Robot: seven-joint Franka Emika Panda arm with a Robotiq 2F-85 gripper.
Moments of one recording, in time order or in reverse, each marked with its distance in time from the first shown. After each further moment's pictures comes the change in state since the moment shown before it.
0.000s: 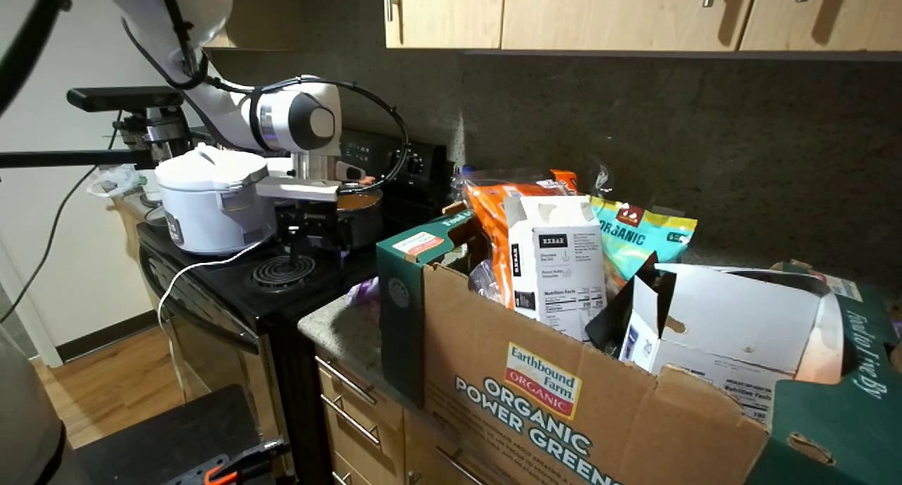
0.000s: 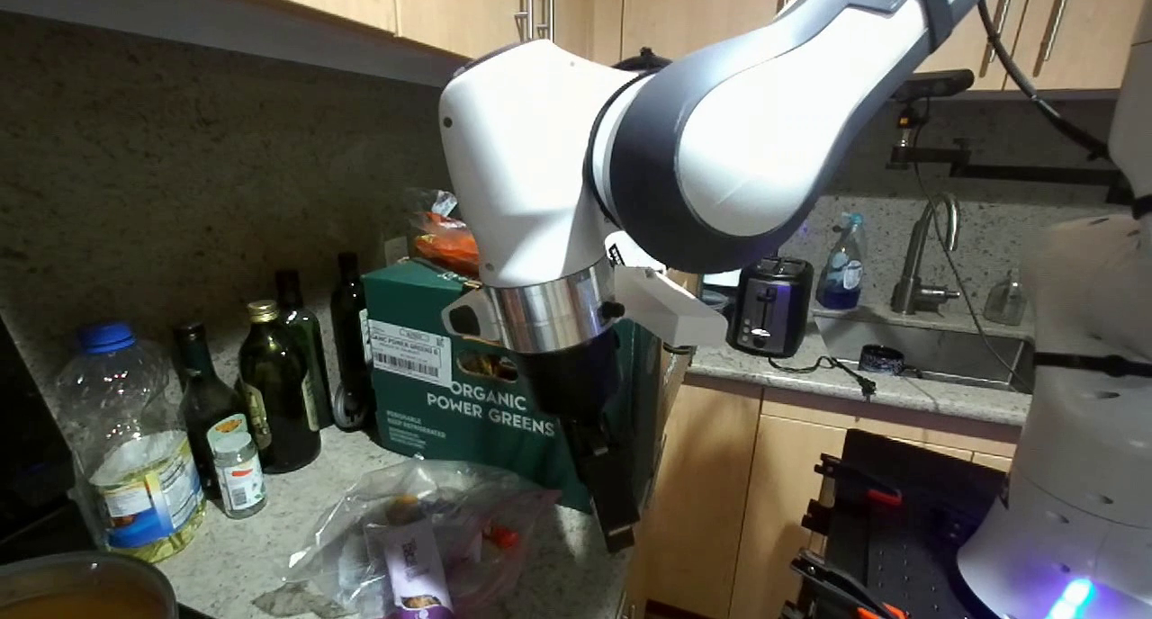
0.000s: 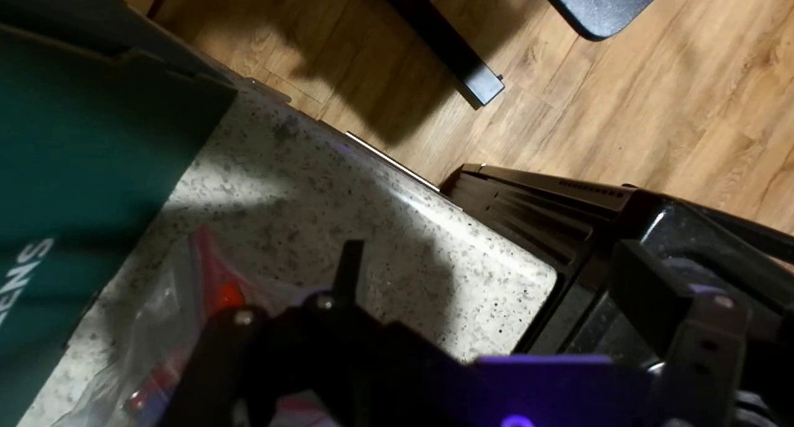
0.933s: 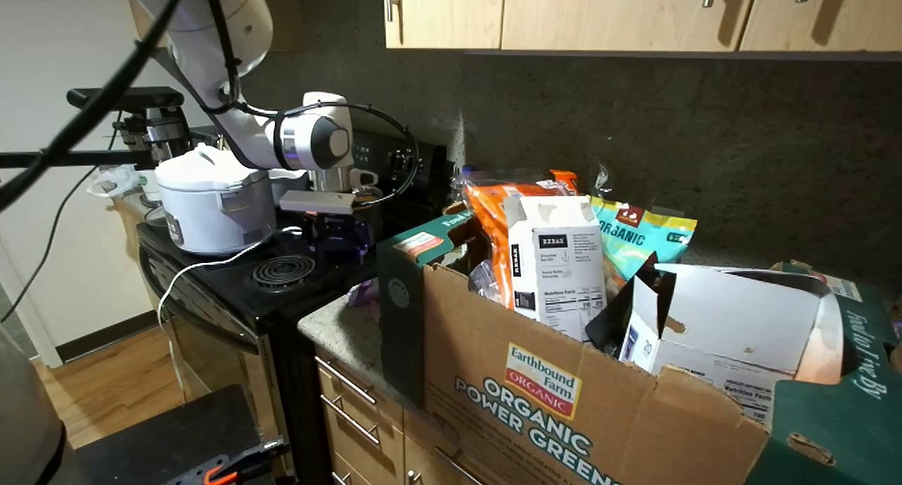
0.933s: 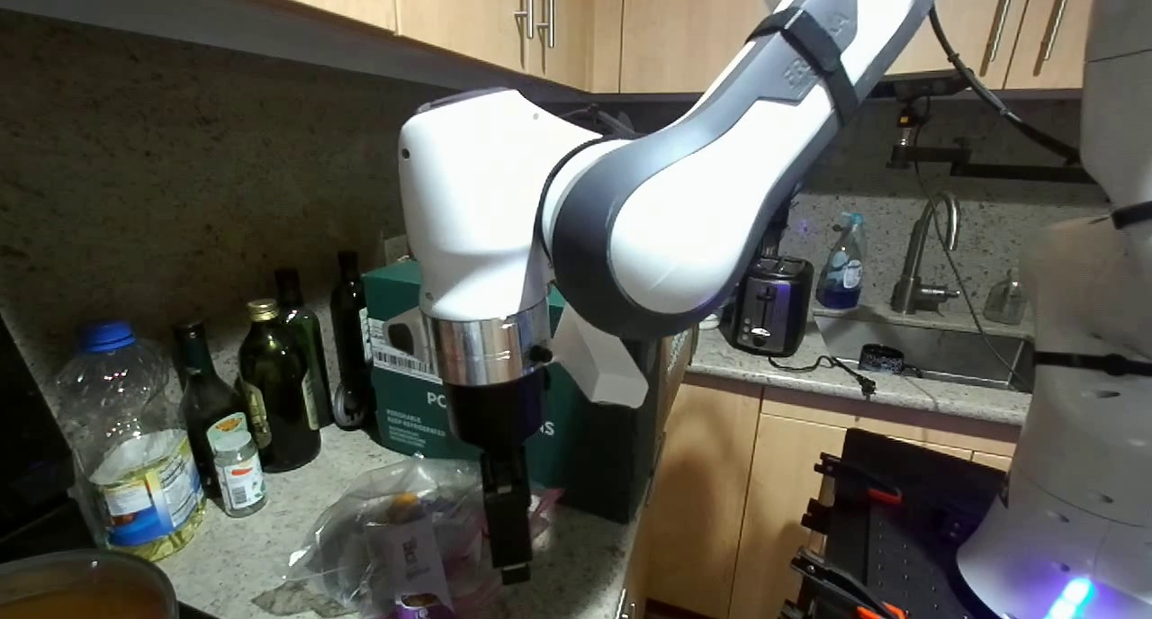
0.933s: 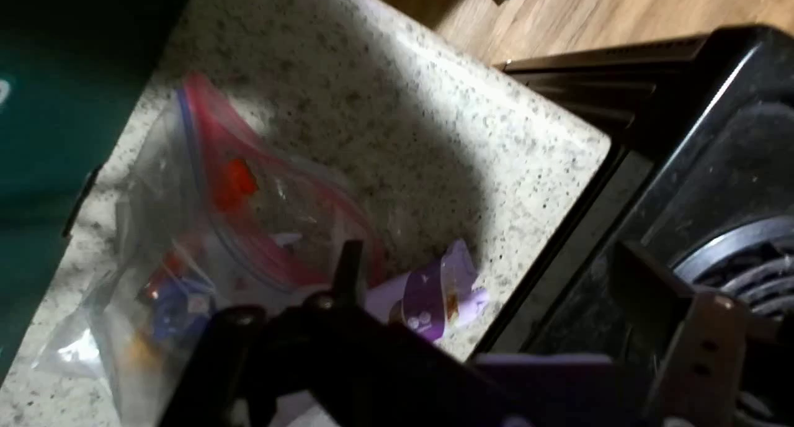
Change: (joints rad) arm 0.003 0.155 -0.010 0.088 -0.088 0.221 0.100
